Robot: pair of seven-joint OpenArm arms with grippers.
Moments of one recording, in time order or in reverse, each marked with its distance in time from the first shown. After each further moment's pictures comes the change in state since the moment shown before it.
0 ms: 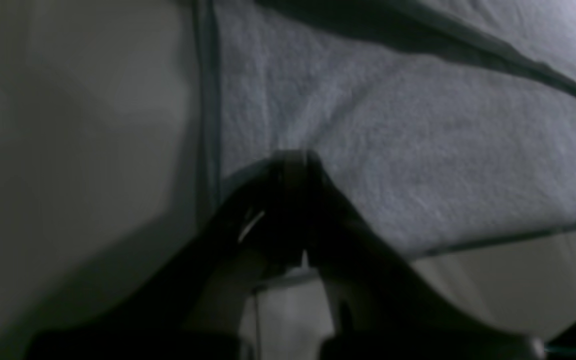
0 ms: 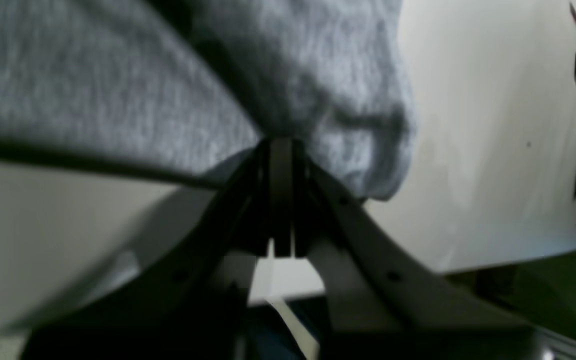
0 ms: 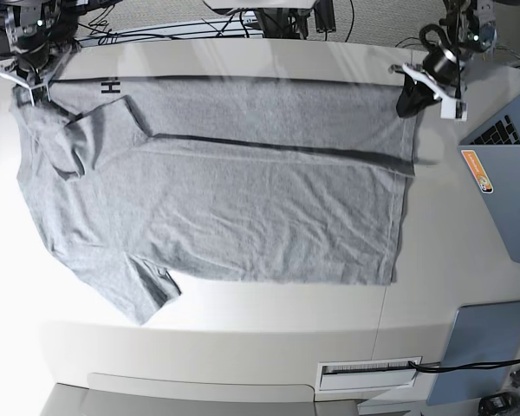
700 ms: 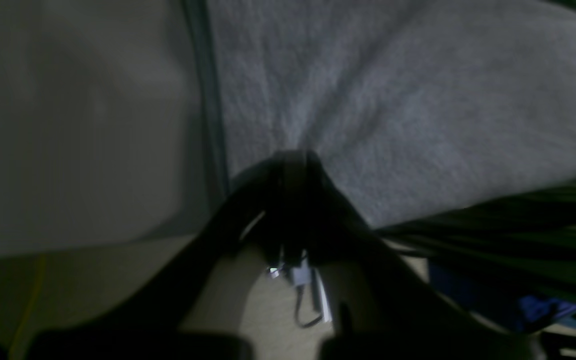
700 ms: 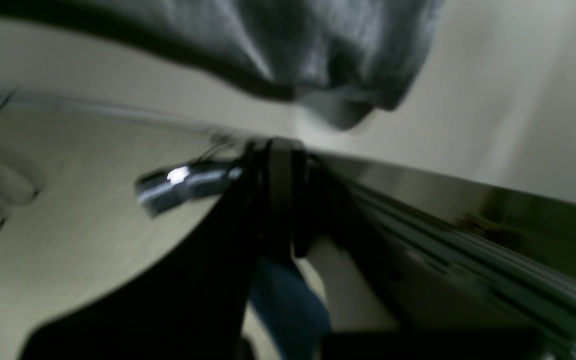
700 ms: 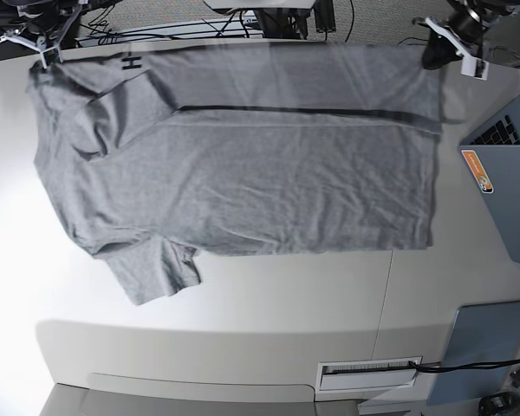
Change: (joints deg) left arm 11.8 0.3 -14.9 6.1 4.1 -8.4 7.5; right arm -11.8 -2.8 -0.3 9.7 0.4 0.7 -5.5
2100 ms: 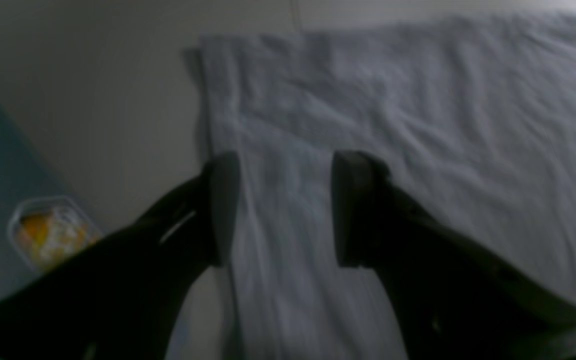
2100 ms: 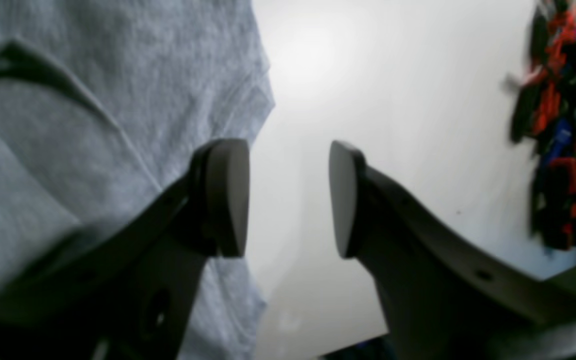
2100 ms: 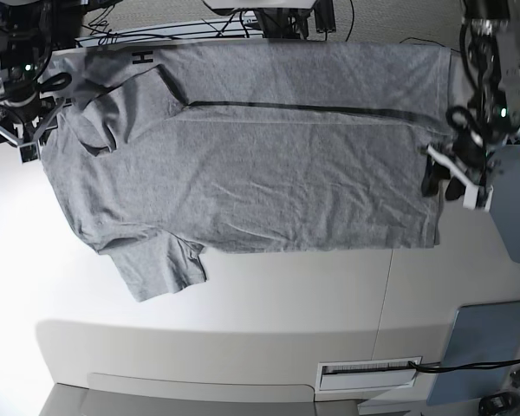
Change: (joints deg) left arm -36.8 -4.0 12.2 -1.5 2.6 13.5 11.4; right arm 26.4 6.4 -0.2 4.3 8.9 -0.7 -18.3
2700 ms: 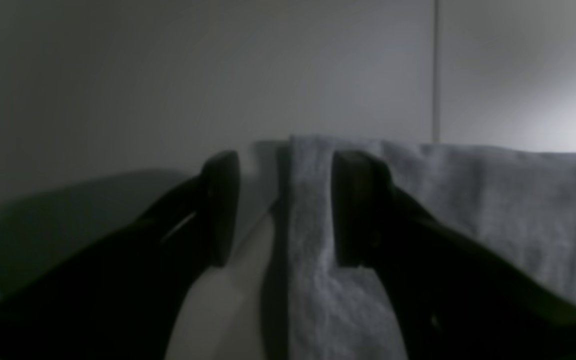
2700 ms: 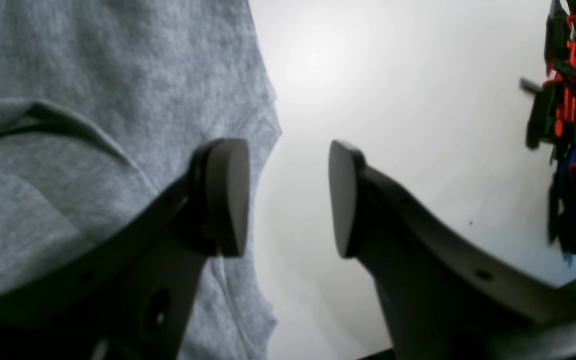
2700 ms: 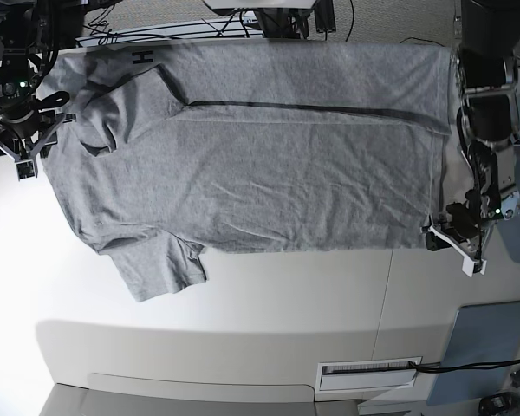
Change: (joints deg) left arm -33.5 0.5 7.4 -45.8 6.4 -0.9 -1.0; right arm 3.8 0.0 0.0 0.0 2.1 1.4 -3.3
